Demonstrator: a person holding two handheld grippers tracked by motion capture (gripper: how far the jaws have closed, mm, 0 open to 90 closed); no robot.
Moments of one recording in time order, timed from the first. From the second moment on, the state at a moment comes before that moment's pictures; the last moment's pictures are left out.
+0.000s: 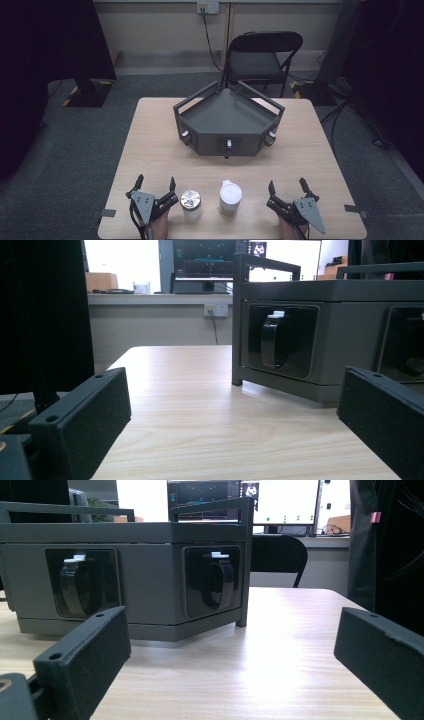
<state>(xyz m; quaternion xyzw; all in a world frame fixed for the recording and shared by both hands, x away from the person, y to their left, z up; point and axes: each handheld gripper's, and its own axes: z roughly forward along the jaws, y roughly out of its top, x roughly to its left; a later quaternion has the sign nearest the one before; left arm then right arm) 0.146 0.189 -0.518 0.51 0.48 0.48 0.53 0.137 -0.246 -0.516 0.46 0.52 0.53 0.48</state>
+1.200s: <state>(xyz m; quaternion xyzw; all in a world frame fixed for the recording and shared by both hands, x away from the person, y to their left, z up) 0.123 0.196 -0.468 0.51 0.44 0.46 0.58 0.137 -0.246 -0.516 0.46 0.52 0.53 0.49</state>
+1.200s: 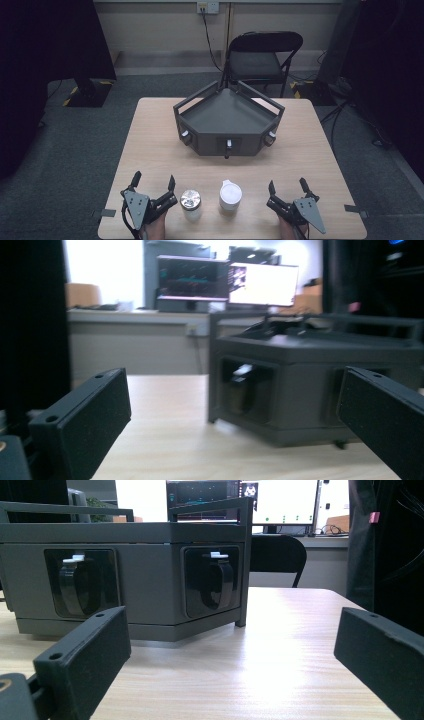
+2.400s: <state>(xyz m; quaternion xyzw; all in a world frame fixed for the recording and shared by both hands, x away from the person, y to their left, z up) 0.109 0.166 -0.470 0.58 0.40 0.37 0.60 0.137 -0.245 -0.516 0.47 0.52 0.53 0.49</state>
